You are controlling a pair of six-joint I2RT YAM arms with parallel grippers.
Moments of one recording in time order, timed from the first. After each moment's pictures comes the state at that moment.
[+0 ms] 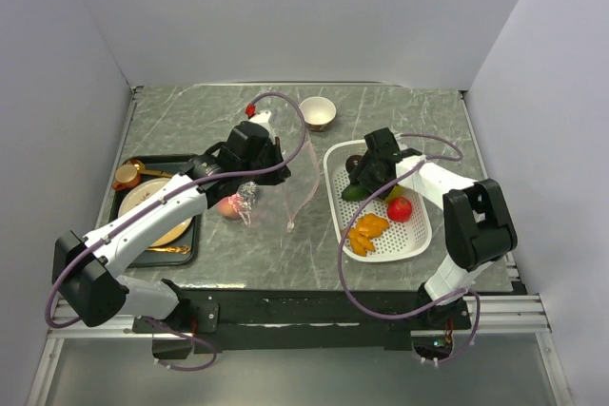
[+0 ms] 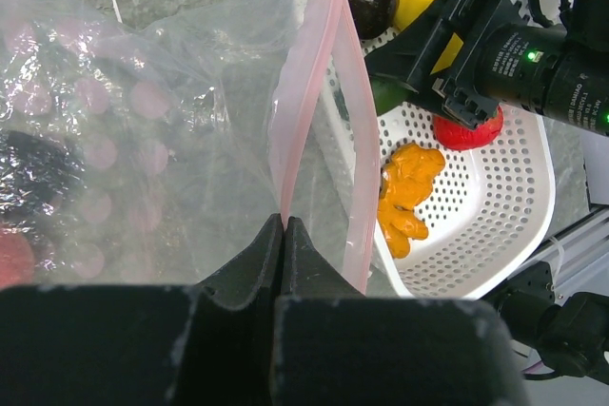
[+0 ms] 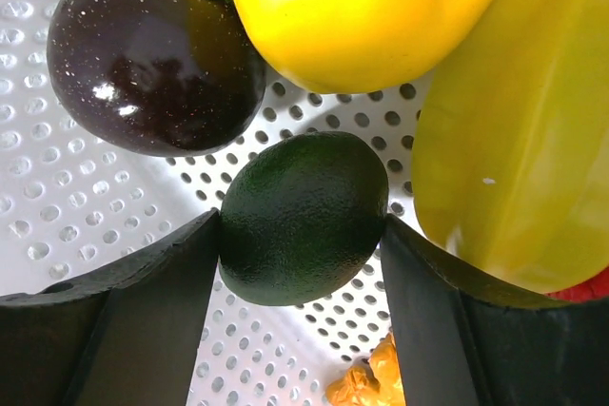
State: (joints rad) left arm -0.72 1.33 1.20 -0.48 -0.05 -0.61; right arm 0.33 1.65 1.03 -0.48 0.11 0.94
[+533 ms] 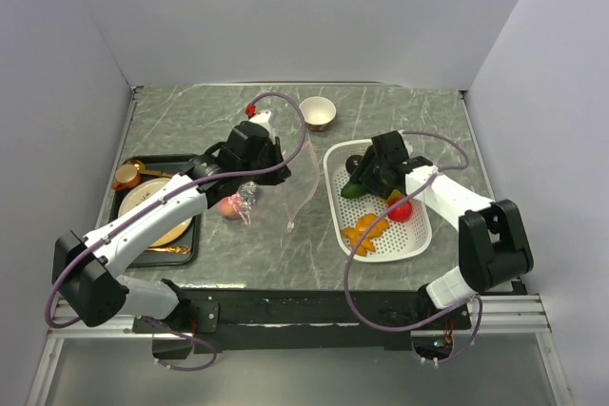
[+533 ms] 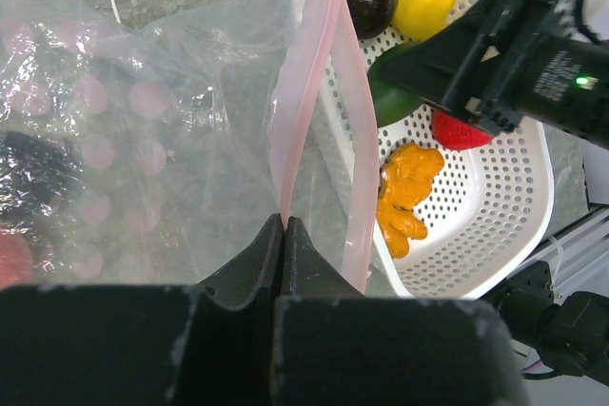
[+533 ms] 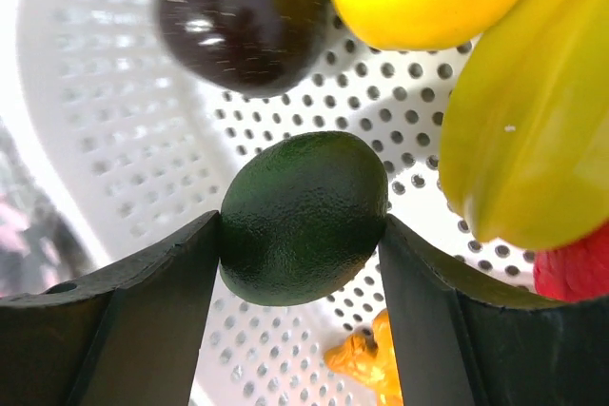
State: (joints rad) left arm -0.72 1.33 1.20 -0.48 -0.05 -0.61; right arm 0.34 1.51 0.94 -0.40 0.06 0.86
